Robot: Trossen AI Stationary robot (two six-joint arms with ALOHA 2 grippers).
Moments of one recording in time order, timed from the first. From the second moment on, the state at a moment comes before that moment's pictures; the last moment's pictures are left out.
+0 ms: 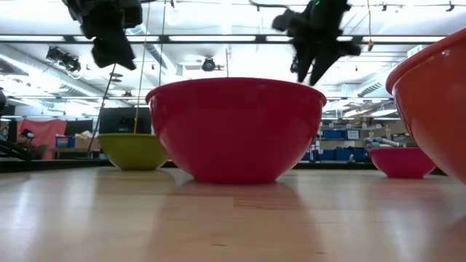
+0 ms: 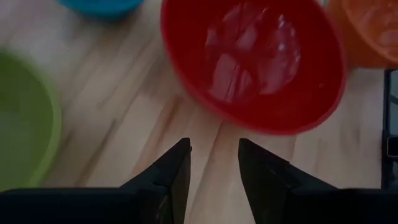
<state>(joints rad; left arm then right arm) 0.17 0.90 0.89 -0.80 0.07 -0.32 -0.05 1.59 1.44 -1.14 0.30 0.99</state>
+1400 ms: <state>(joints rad) 0.37 1.13 0.89 -0.15 0.11 -0.67 0.02 1.54 1.32 -1.19 0.29 0.34</state>
